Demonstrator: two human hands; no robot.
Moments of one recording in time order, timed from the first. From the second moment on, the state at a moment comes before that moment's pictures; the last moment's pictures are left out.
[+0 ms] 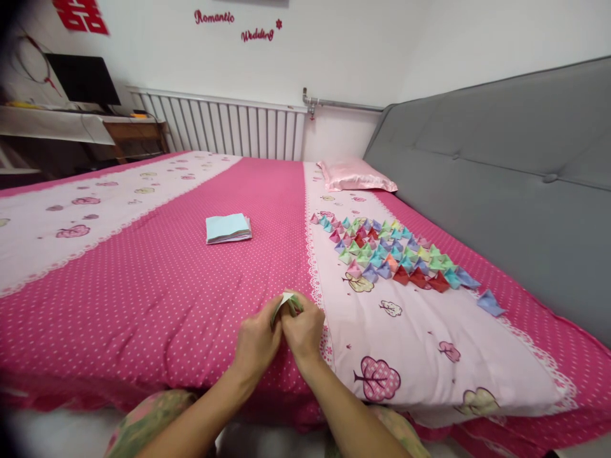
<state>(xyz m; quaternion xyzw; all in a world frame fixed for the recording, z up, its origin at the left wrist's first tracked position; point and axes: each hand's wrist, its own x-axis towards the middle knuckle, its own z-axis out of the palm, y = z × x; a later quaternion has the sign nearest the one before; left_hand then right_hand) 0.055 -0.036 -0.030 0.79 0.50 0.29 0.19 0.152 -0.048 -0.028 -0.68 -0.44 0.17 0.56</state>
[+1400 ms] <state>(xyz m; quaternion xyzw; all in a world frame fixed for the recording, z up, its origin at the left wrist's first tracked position) 0.019 -0.005 0.003 0.44 0.30 0.42 0.74 0.174 -0.046 -0.016 -0.36 -0.31 0.61 0.63</state>
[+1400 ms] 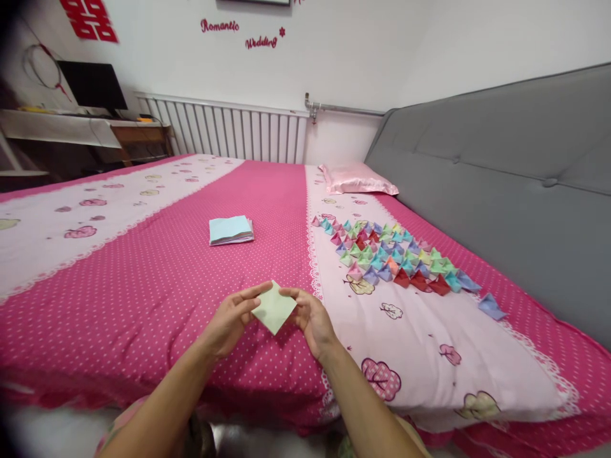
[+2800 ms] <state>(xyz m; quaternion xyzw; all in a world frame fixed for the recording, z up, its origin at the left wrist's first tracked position) 0.036 -0.010 -0.024 0.61 0.32 0.31 0.65 0.179 -0.041 -0.018 -0.44 -0.29 0.48 0.71</state>
